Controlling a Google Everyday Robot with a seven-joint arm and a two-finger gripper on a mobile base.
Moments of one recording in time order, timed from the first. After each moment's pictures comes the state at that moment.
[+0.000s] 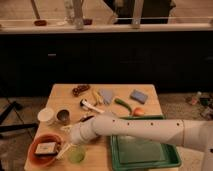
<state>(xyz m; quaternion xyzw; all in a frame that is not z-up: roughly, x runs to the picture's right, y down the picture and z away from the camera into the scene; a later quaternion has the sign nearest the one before) -0.223 0.246 0.671 -0.33 -0.46 0.13 0.82</state>
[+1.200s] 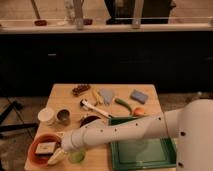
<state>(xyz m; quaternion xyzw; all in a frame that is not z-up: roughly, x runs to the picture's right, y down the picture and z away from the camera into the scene) -0.258 0.277 0.695 -0.33 -0.45 0.18 0.81</state>
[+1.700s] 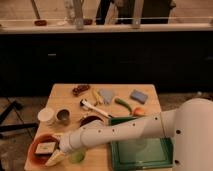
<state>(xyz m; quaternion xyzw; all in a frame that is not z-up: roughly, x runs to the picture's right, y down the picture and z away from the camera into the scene) -0.265 0.284 0.693 -0.34 -0.46 0.17 0.80</state>
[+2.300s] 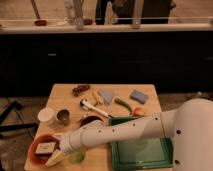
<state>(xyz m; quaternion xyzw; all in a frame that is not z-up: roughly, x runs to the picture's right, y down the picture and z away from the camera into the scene) -0.265 0.284 0.693 -0.34 -0.46 0.17 0.80</state>
